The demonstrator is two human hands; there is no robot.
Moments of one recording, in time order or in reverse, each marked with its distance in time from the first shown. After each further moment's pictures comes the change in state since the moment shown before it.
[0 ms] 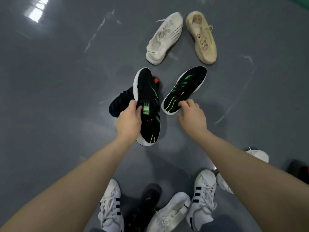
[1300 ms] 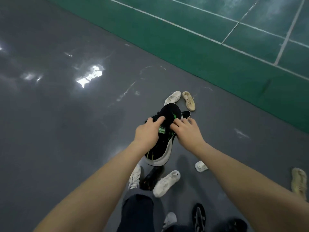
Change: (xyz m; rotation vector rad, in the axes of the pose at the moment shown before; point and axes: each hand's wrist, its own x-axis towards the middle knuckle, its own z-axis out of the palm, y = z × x) left_hand -0.538 0.115 -0.339 0.440 0.119 0.384; right_hand -0.533 -0.173 -0.325 -0.461 0.538 -0.667
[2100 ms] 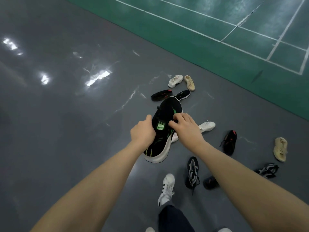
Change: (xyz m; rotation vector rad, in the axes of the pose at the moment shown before) left_hand -0.415 0.044 0.082 -0.162 0.124 -0.276; right_hand -0.342 -0.205 -0.093 0.097 0.213 -0.050
